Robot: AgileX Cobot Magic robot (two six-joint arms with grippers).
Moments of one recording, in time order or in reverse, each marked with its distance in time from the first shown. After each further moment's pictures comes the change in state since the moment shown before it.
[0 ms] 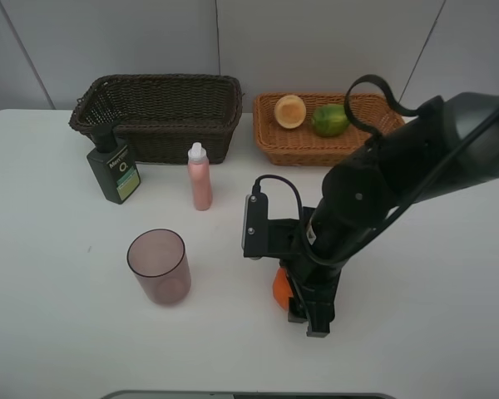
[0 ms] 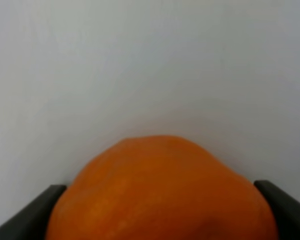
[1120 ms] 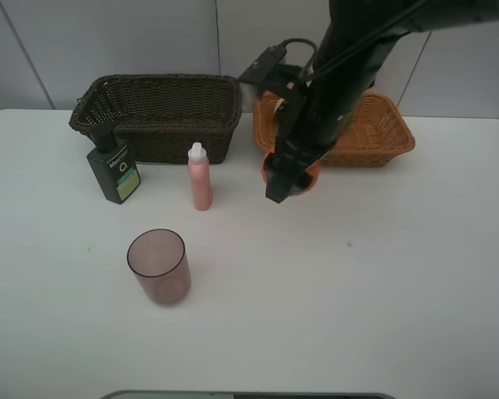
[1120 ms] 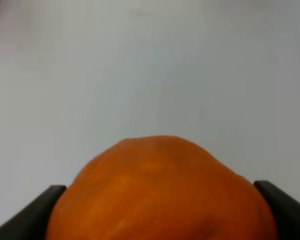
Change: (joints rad) left arm 0.000 0.000 0.000 0.000 0.000 0.000; right arm -0.184 -0.048 -0.517 0.033 0.436 0.226
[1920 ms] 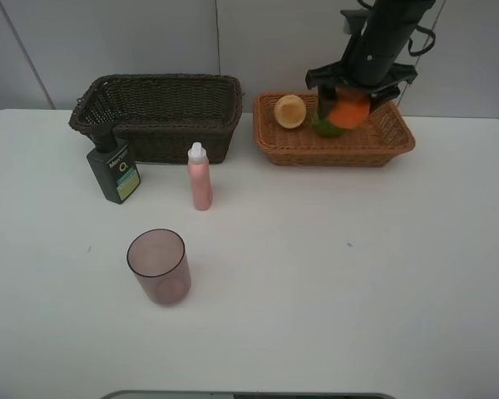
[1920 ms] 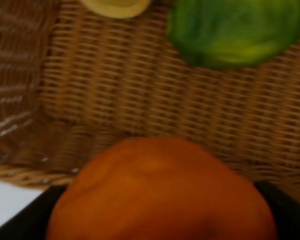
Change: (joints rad) left arm 0.000 0.000 0.000 0.000 0.000 0.000; right arm -0.317 0.263 -0.392 -0.140 0.075 0.699
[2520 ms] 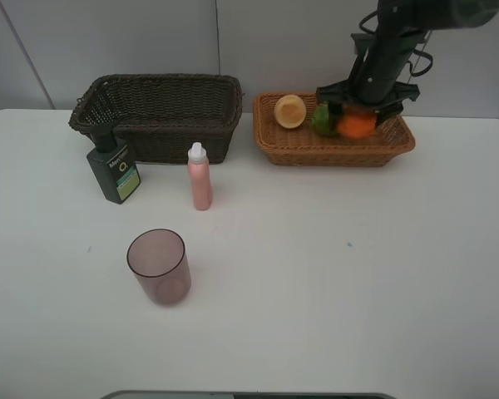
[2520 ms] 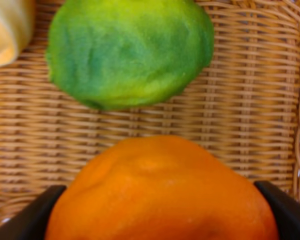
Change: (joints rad) left arm 0.000 0.000 0.000 0.000 0.000 0.000; right arm -0.047 0.106 -0.011 -0.068 -0.099 0.074
